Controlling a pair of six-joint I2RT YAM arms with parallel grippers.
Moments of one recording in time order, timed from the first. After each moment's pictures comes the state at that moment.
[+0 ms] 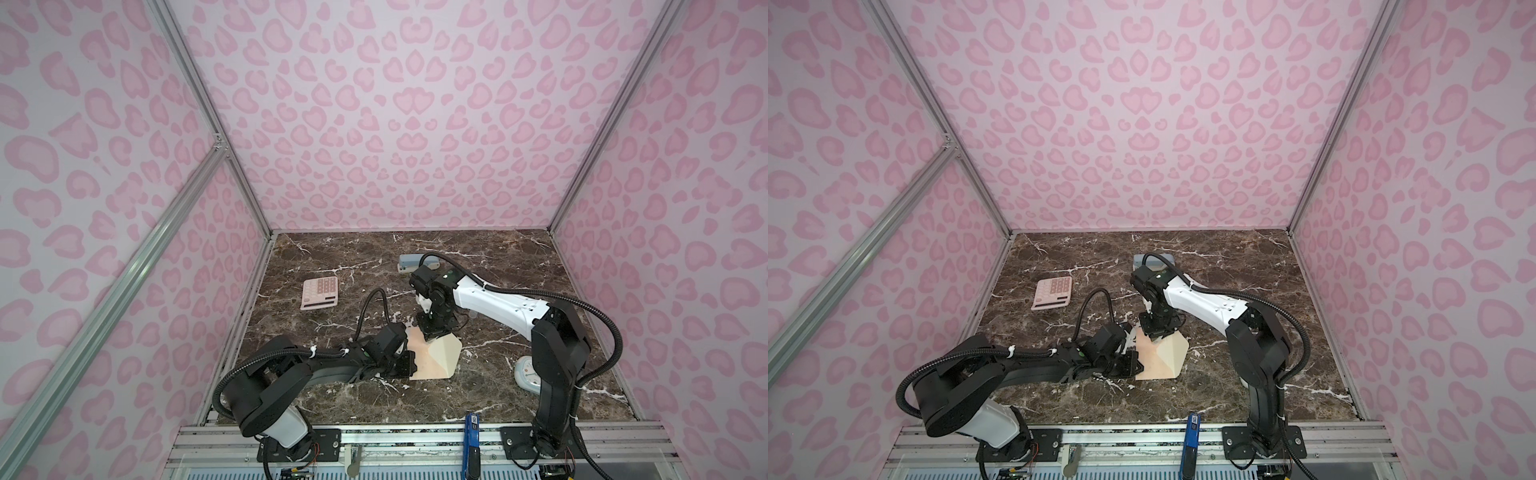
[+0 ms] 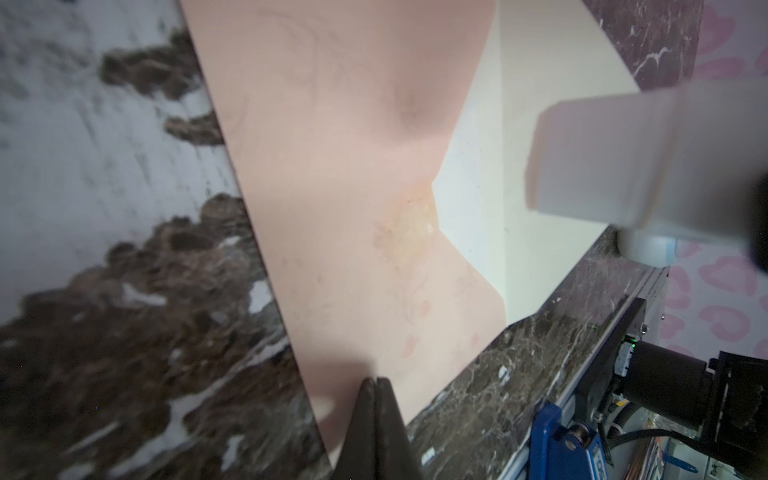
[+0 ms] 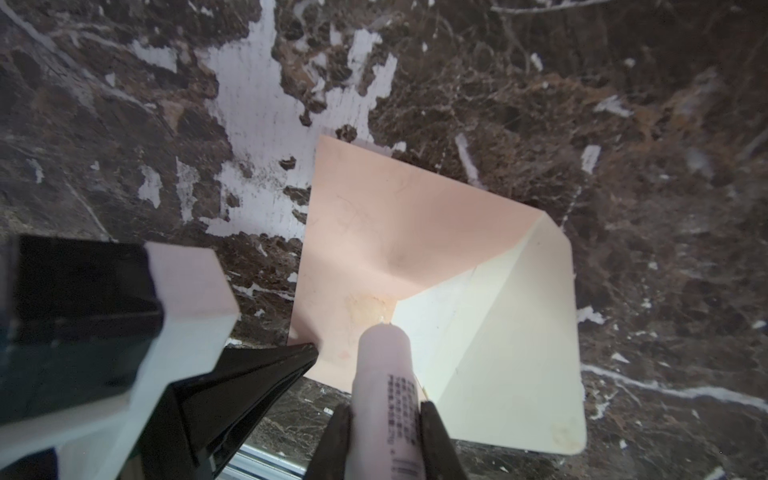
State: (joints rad) left arm -0.89 1.57 0.59 0.04 0.29 -0.84; right arm 0.76 1.90 1.53 -1.16 -0.16 0.44
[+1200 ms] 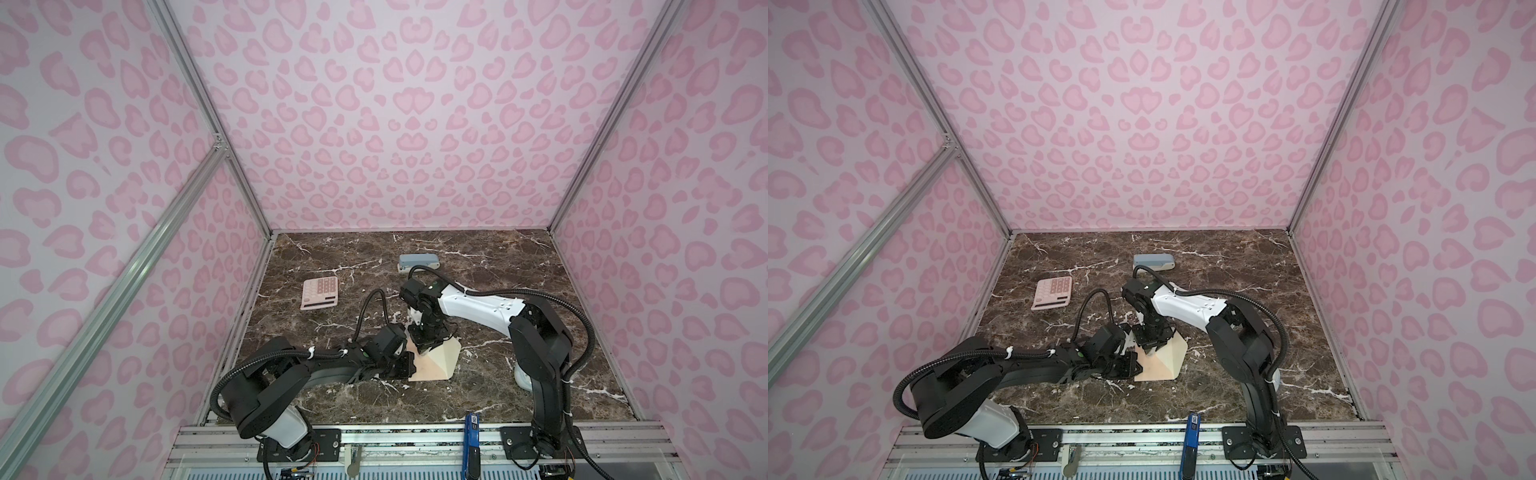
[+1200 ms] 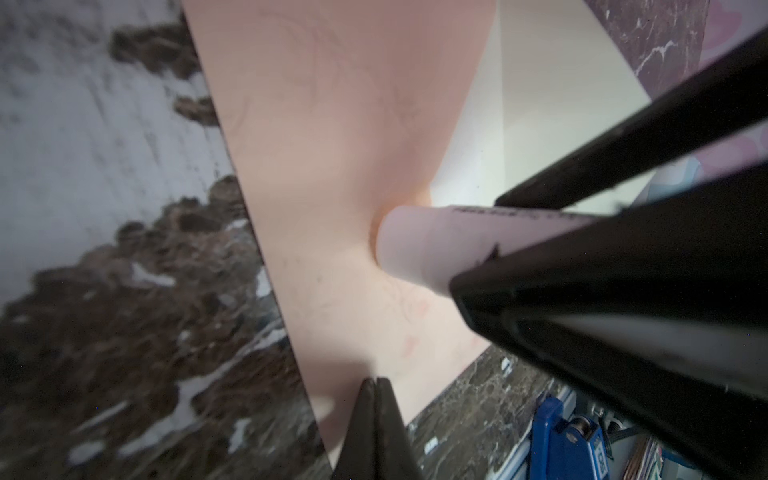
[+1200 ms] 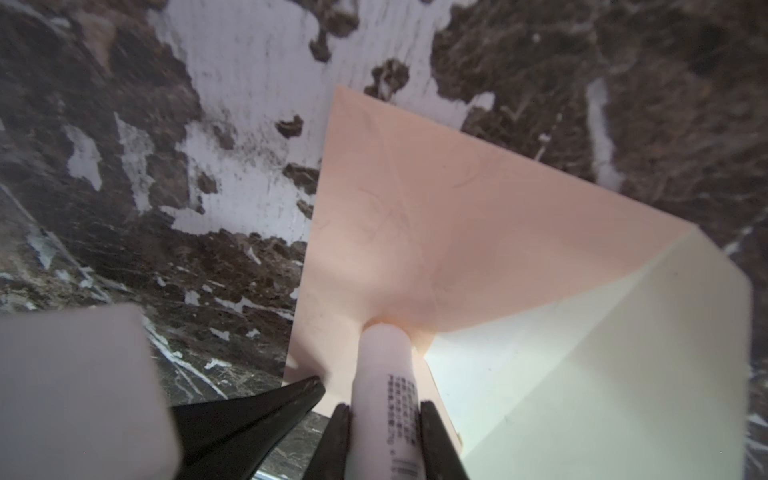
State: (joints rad) left arm -0.89 1.55 0.58 0.03 0.29 -0.84; right arm 0.81 2.00 1.50 -1.10 -0.19 0.46
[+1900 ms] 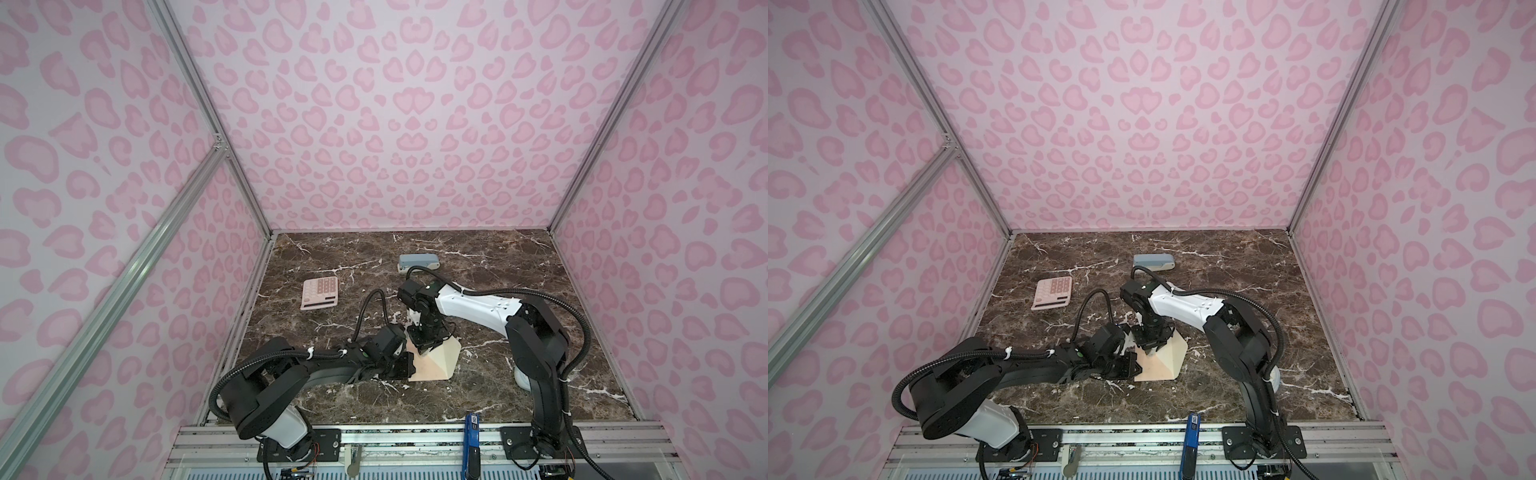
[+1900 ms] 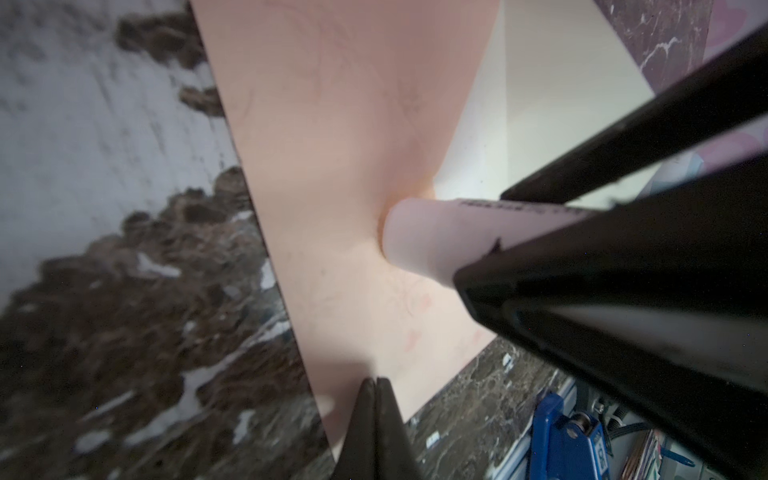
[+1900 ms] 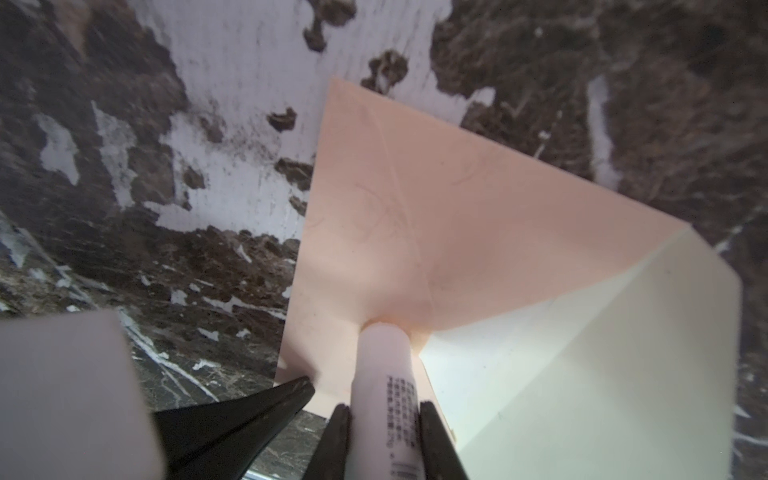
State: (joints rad) left arm -0.89 1.55 0.58 0.02 0.30 -0.84; right arm 0.81 2.03 1.53 -1.14 -0.16 0.45
